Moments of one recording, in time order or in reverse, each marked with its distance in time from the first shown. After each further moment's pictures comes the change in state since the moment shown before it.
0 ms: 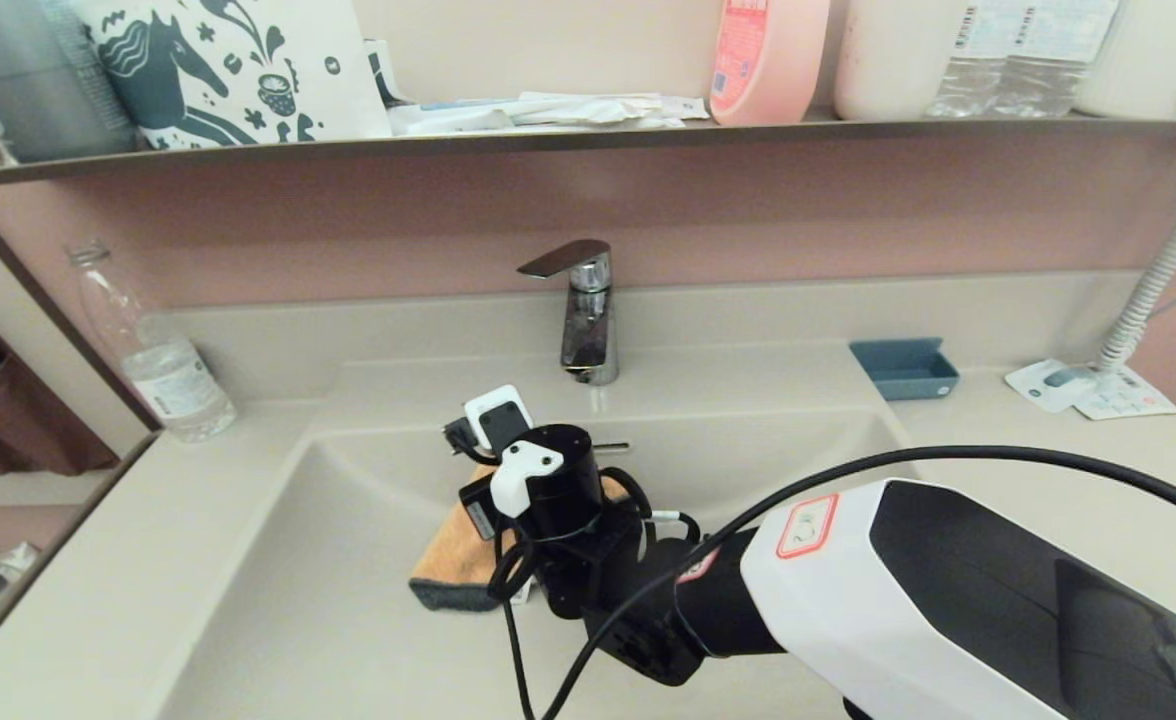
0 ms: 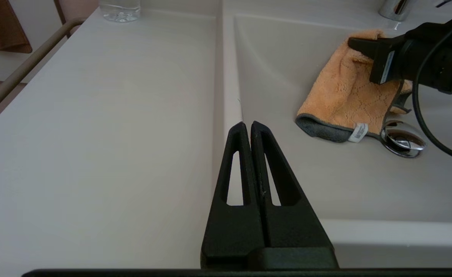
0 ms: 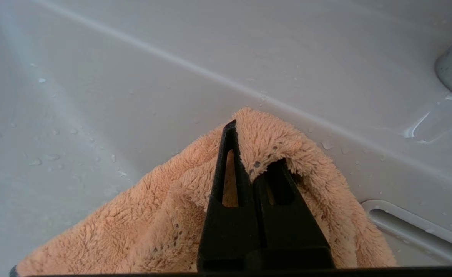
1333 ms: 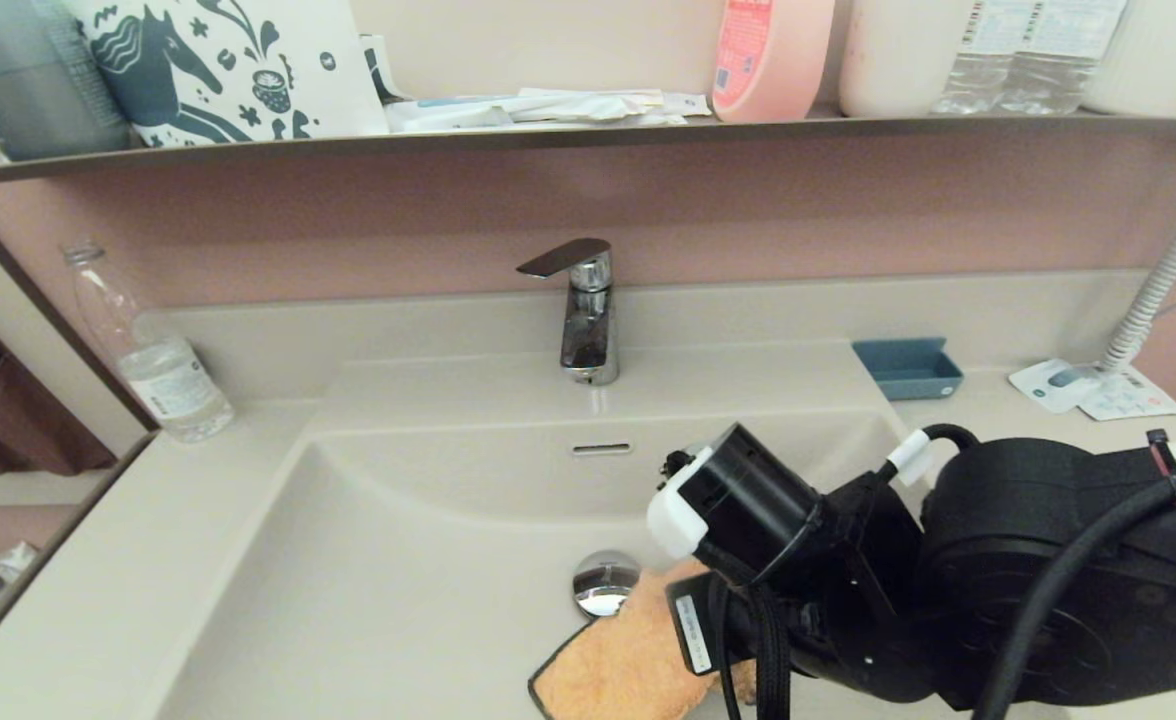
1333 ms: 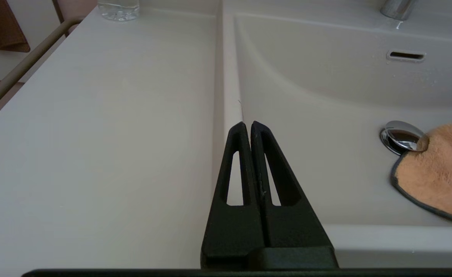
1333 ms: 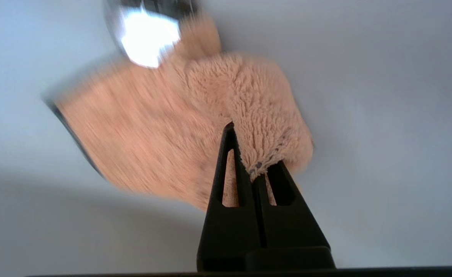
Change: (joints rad) left arm 0.000 0.000 0.000 0.000 0.000 -0.001; right arm 0.029 -0.611 0.437 1.039 0.086 0.651
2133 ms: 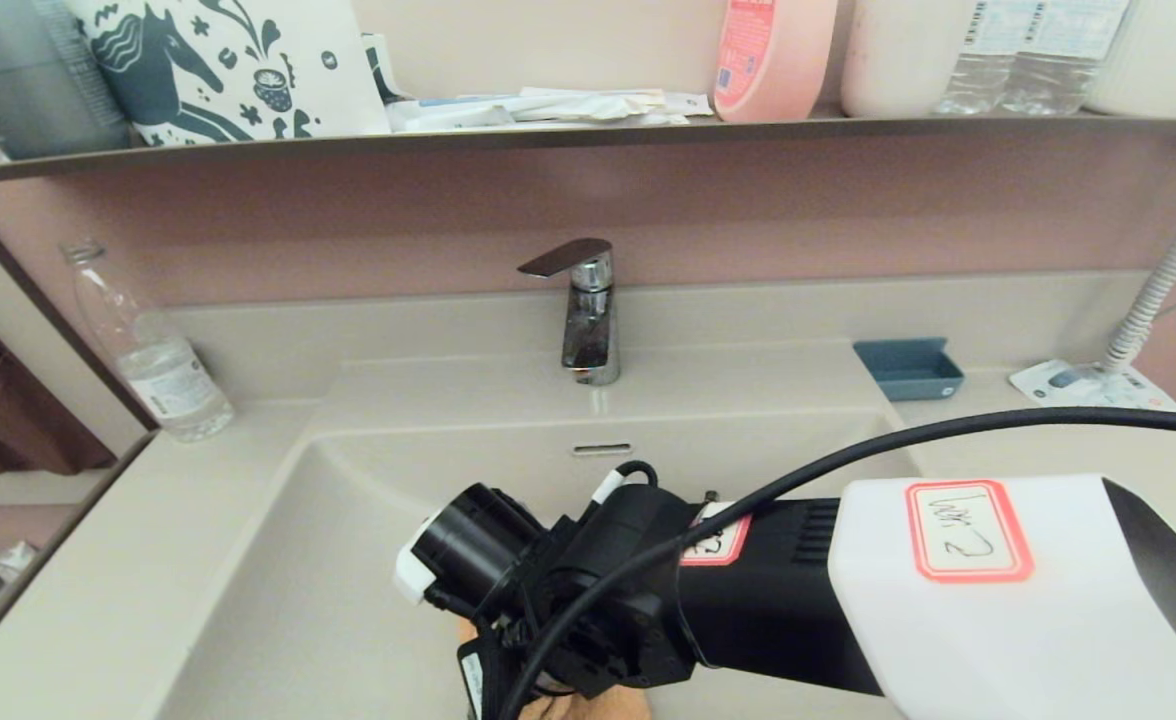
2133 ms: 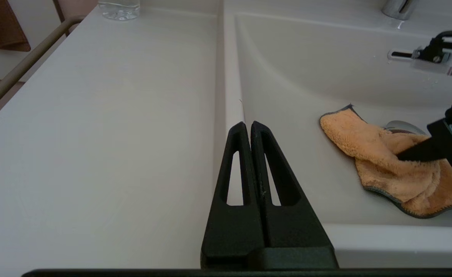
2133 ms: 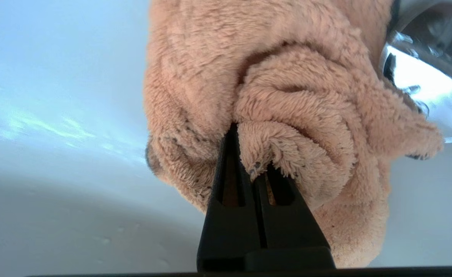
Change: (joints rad) left arm 0.000 0.000 0.000 0.000 0.001 0.001; right arm 0.123 0.501 -0.686 0.273 0.194 -0.019
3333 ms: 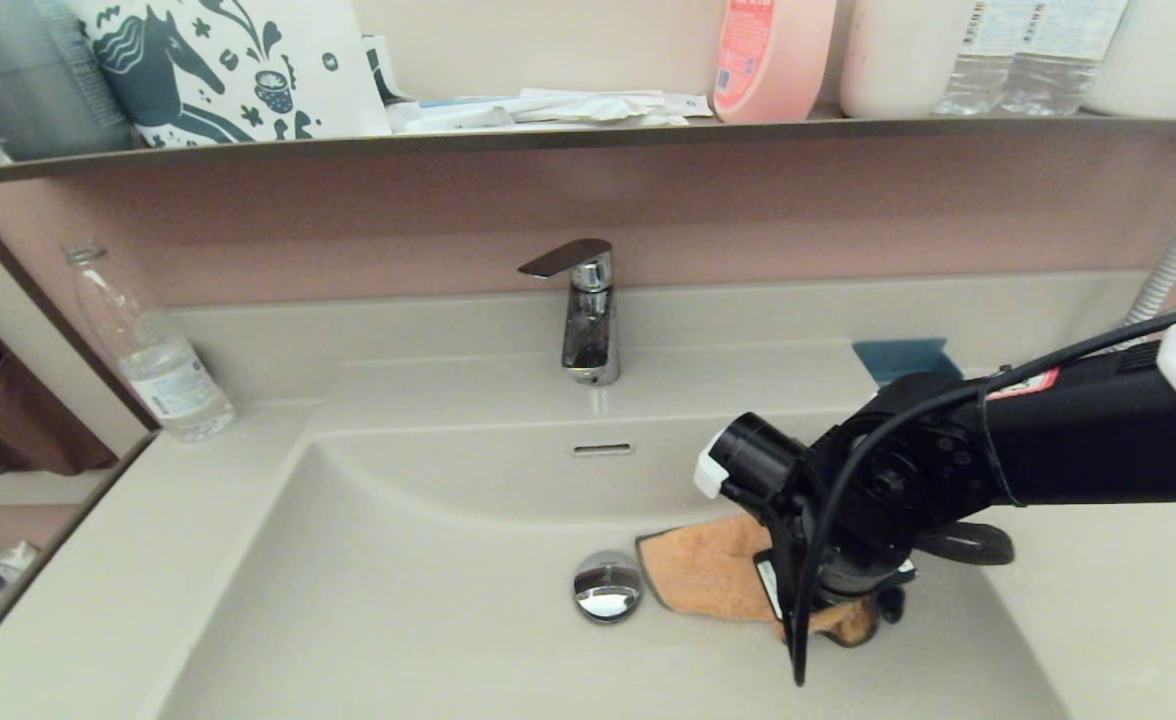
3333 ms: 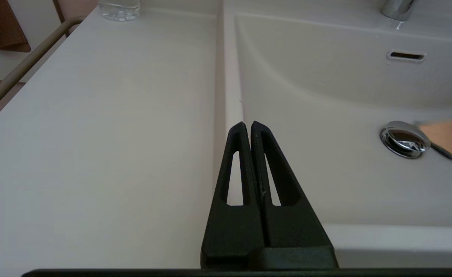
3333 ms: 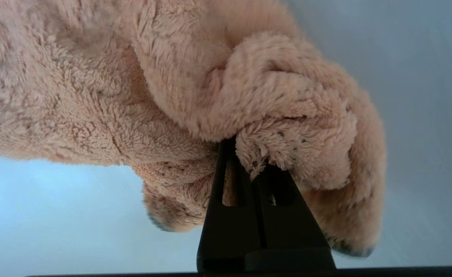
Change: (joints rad) left arm 0.000 0.000 -0.001 0.000 -0.001 0.000; right arm -0.363 -0.324 0.544 0.184 -0.276 -0.006
